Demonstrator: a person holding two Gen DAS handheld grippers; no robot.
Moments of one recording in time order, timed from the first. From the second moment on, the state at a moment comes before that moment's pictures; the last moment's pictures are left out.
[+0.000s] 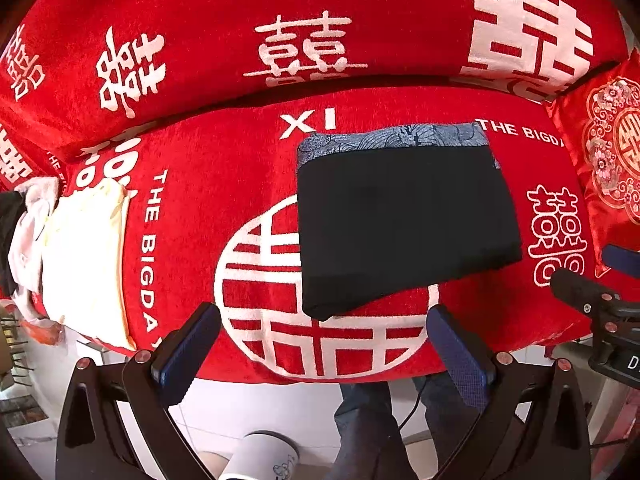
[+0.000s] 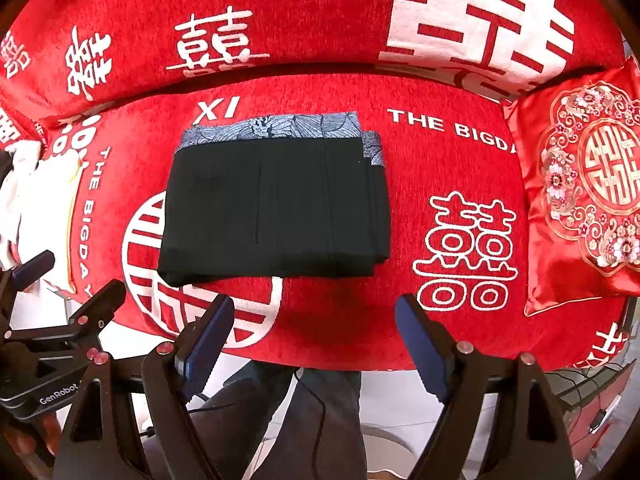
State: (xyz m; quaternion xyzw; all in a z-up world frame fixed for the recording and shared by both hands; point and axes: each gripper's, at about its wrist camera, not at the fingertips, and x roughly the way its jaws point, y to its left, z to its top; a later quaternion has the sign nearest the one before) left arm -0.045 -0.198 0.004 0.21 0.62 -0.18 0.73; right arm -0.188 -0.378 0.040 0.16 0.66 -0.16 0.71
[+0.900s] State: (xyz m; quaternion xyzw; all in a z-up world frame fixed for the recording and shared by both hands) left arm -0.047 -0.187 0.023 0.20 0.60 -0.20 0.75; right arm -0.186 -0.362 0.054 0.15 0.65 -0.18 0.72
